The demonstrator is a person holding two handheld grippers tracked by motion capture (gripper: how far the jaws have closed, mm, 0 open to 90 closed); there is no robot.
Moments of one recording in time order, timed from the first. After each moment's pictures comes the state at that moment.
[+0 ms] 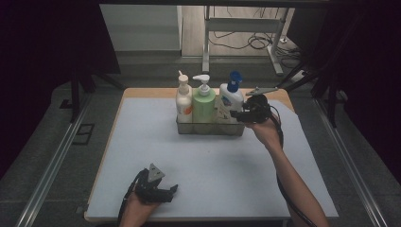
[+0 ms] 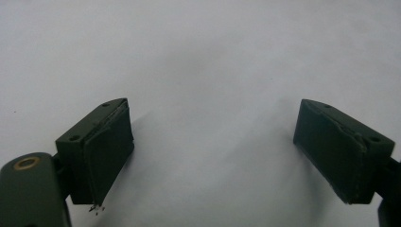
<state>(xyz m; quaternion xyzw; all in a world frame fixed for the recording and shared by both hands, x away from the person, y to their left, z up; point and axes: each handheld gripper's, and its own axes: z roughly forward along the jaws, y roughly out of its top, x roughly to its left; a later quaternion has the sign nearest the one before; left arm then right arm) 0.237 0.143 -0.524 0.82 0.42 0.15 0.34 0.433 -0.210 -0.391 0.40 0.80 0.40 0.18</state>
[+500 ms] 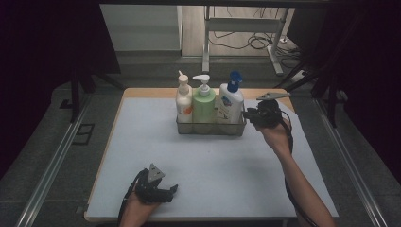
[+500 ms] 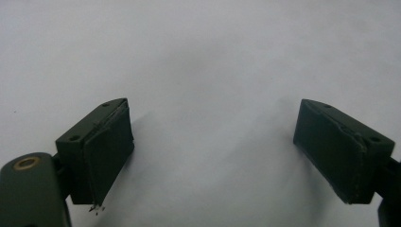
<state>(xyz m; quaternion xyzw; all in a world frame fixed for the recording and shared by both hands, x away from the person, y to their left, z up) 0.237 0.143 -0.524 0.83 0.42 0.15 0.34 0.418 -0.239 -0.393 0.41 0.79 0.40 0.20</state>
